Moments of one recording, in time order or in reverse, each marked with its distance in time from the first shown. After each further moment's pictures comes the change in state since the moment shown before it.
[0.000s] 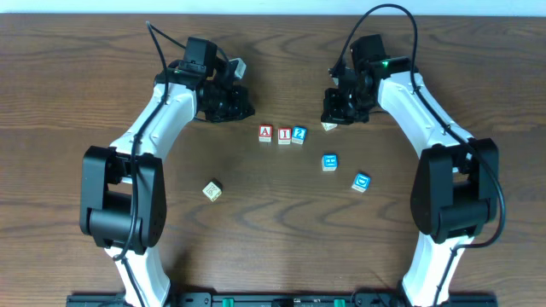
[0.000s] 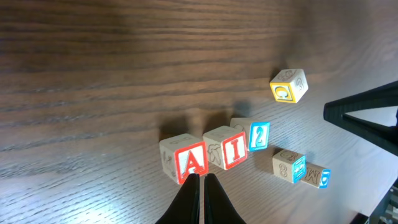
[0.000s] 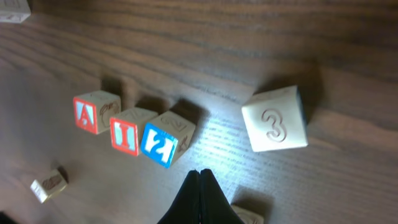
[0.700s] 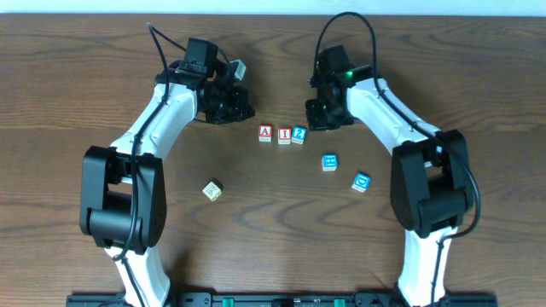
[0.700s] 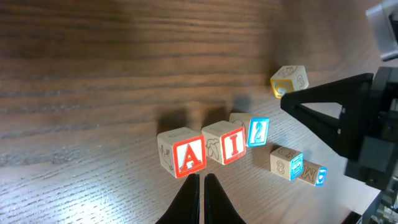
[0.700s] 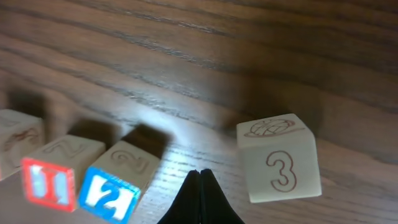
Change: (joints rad) left arm 0.000 0.000 0.000 -0.029 0.003 -0.014; right arm 0.127 0.079 -0.001 0.057 0.303 0.001
